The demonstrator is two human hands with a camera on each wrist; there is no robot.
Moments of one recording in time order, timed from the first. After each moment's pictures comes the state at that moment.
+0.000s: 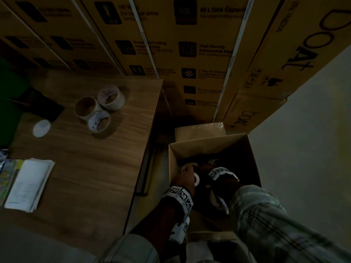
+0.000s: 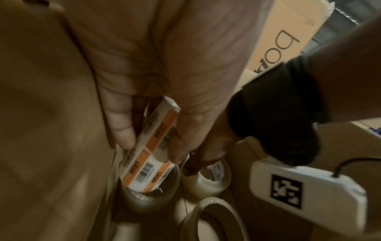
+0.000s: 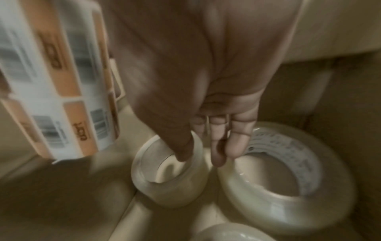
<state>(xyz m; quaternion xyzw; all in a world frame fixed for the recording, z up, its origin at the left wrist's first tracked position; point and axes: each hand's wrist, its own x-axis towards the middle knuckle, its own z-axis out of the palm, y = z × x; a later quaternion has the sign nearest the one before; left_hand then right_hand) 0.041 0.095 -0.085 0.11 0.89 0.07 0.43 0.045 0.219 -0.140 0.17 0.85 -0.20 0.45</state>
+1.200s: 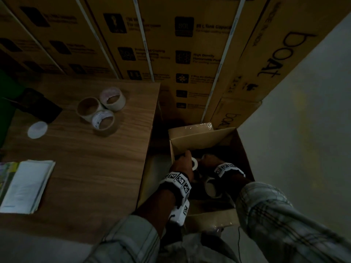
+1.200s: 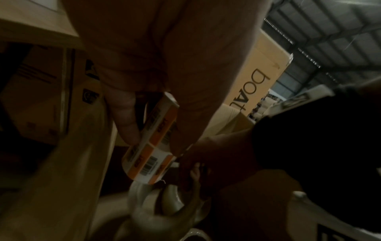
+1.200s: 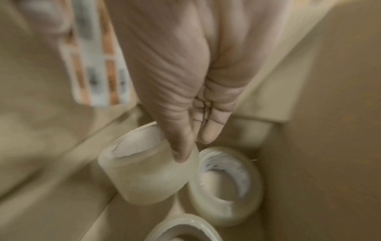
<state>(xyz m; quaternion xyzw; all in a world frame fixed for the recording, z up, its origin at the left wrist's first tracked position) 0.036 0.075 -0.038 0.16 0.91 0.15 0.36 0.055 0.212 -0.084 0.19 0.87 -0.23 0.39</state>
